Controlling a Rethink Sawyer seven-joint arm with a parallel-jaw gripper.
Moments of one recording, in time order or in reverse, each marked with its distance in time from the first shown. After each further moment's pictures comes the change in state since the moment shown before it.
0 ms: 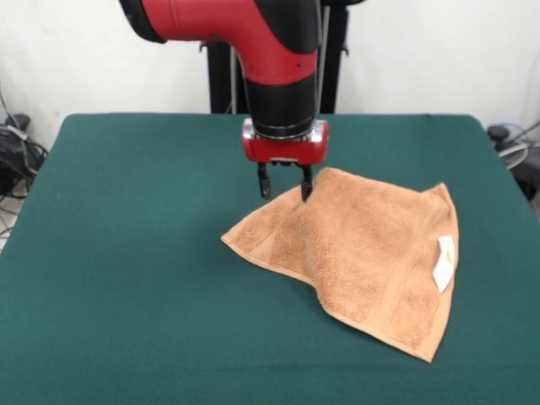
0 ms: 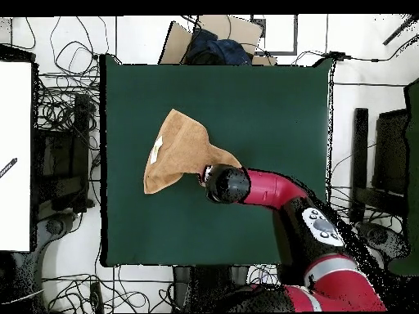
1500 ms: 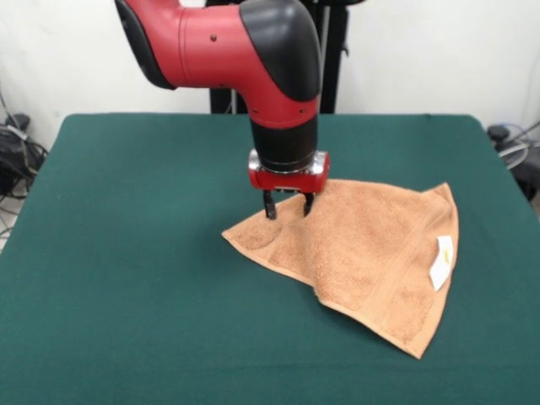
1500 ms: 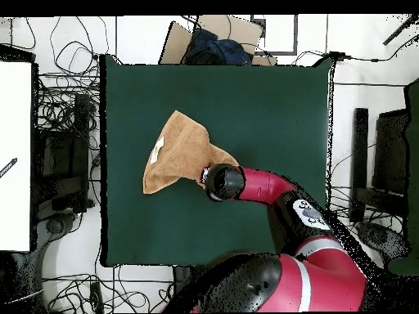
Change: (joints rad) arm 0.027 0.131 -0.031 -0.078 0.000 0.001 0.000
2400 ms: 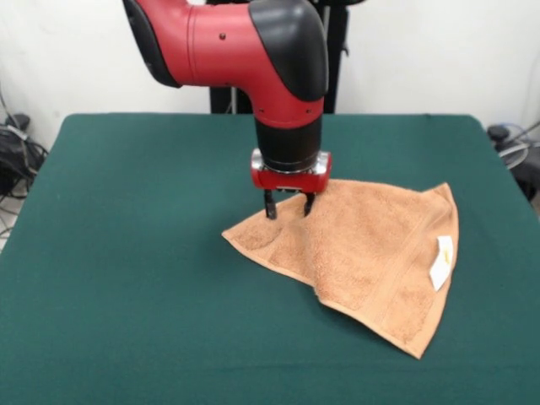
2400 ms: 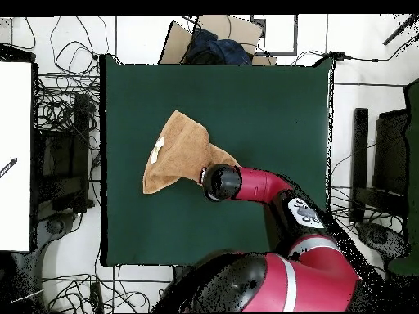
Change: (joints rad) arm 0.032 -0.002 -0.026 -0.009 0.000 -0.001 0.000
